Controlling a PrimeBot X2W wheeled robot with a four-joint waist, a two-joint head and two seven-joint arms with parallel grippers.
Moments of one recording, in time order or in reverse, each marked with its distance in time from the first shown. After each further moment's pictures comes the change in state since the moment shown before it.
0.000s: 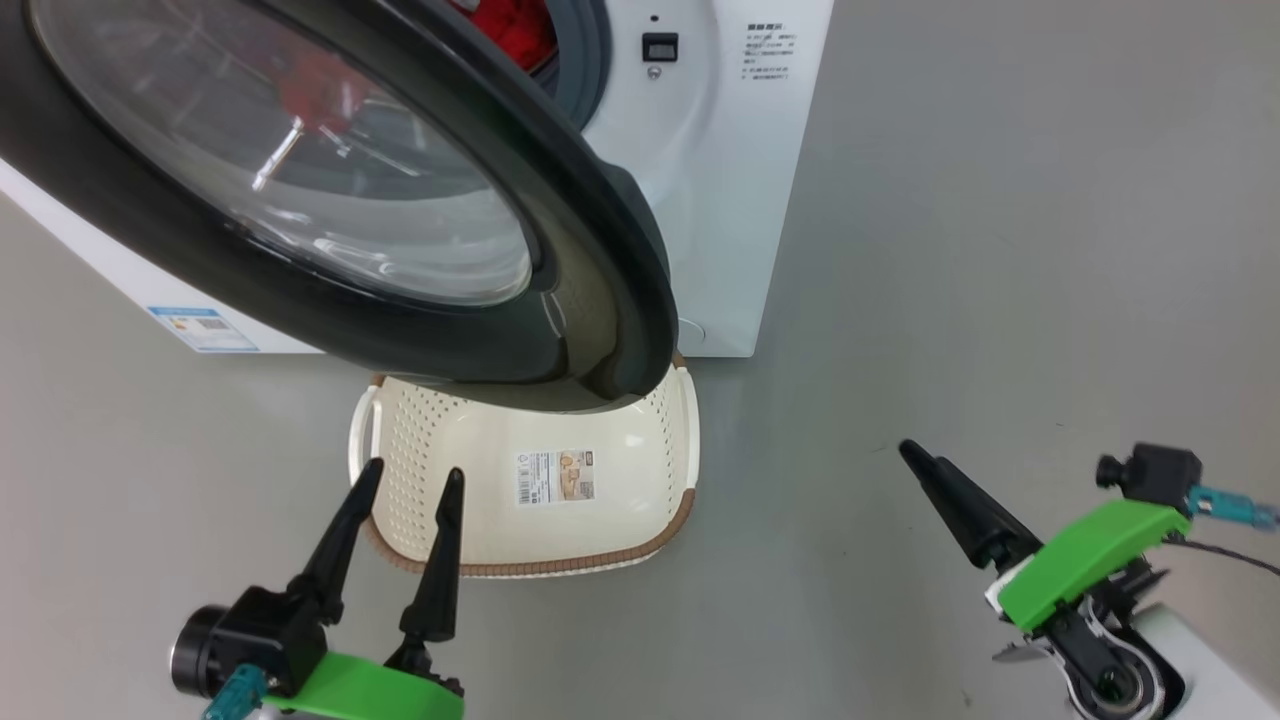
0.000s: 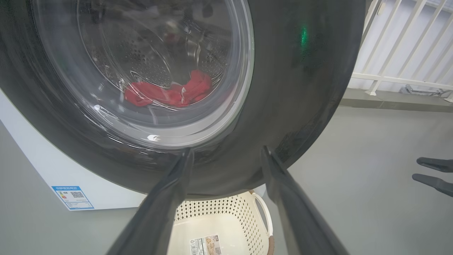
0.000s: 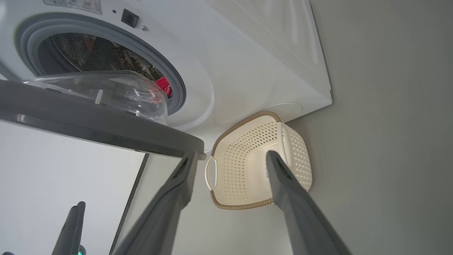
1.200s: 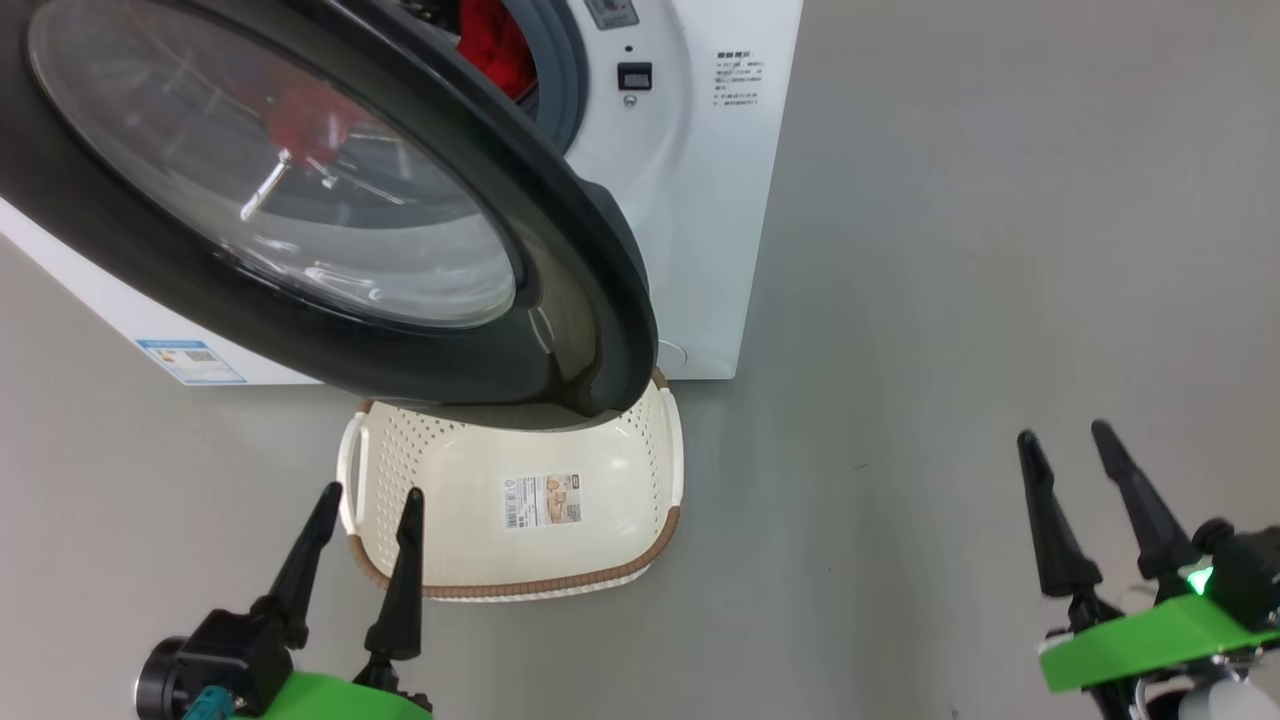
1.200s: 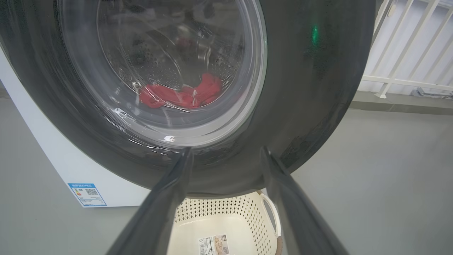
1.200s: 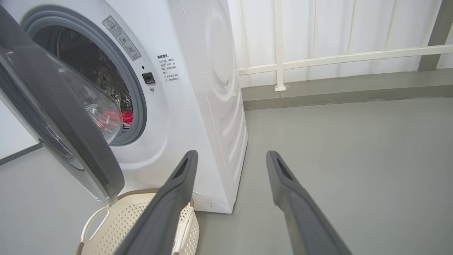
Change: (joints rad) left arm 0.040 0.000 0.062 0.005 0.007 0.000 0.000; right arm 0.272 0.214 -0.495 -0.211 -1.051 0.000 -0.235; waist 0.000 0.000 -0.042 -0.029
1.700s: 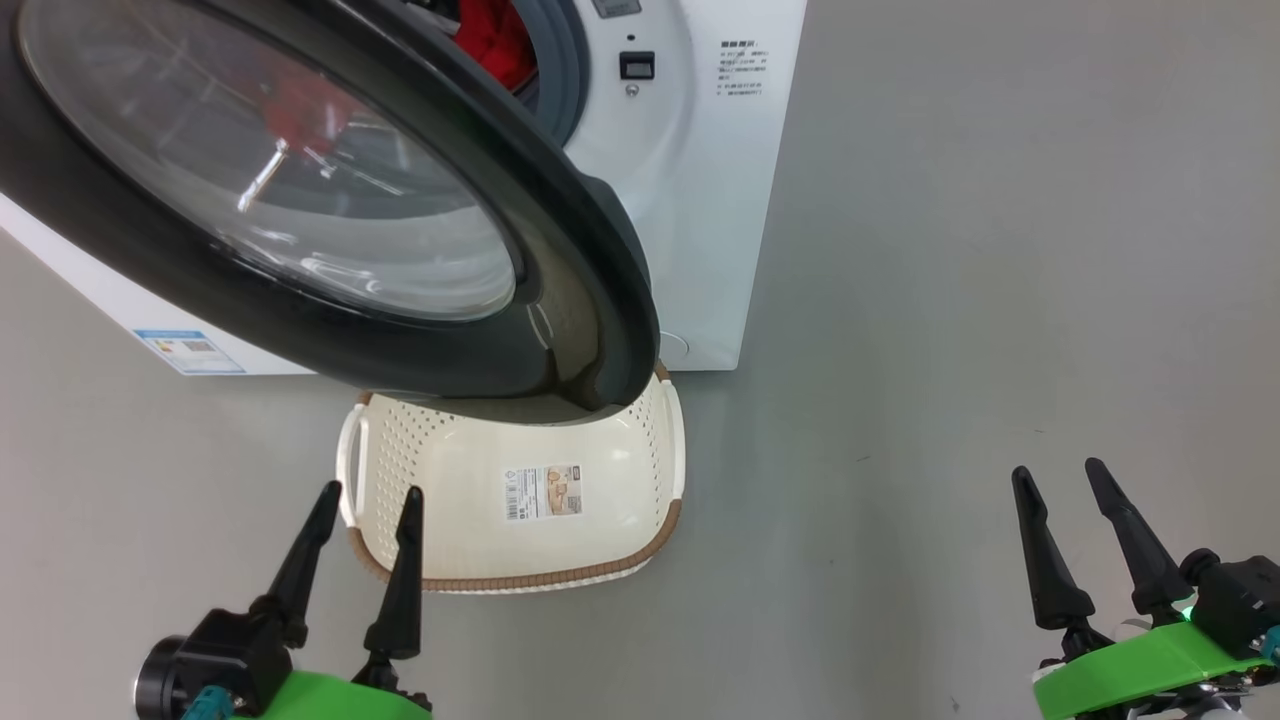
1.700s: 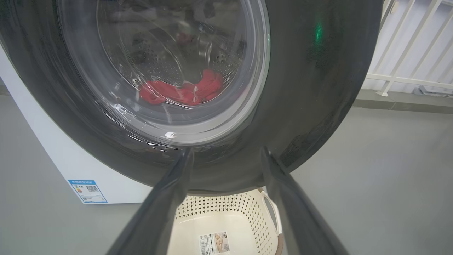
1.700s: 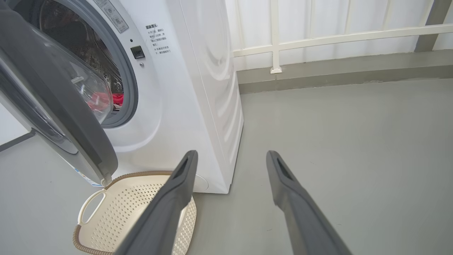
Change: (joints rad) left arm 0.000 0.000 0.001 -0.004 0.000 0.000 0.000; right arm 0.049 0.033 -0.023 0.021 -0.038 0.000 0.000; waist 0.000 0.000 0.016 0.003
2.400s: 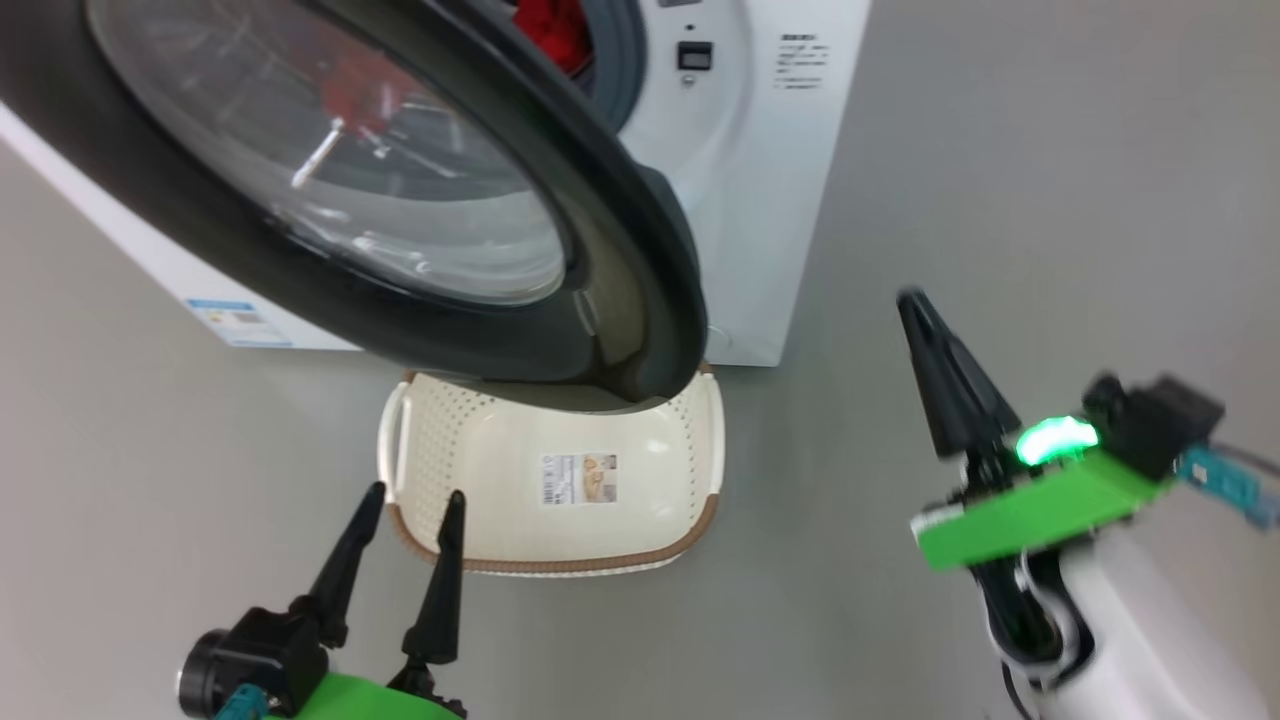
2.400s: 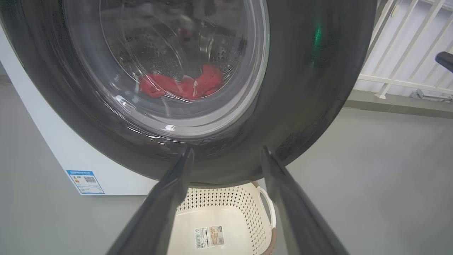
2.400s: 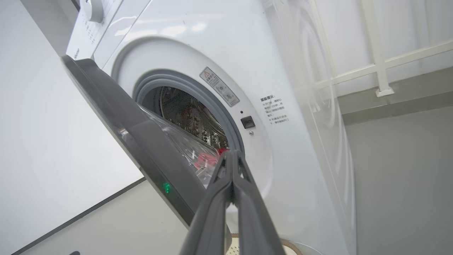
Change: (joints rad) left arm -0.004 0.000 -0.061 -0.003 -0.031 0.001 0.000; right arm -0.315 -0.012 0.276 0.004 0.322 0.000 0.000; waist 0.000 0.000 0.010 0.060
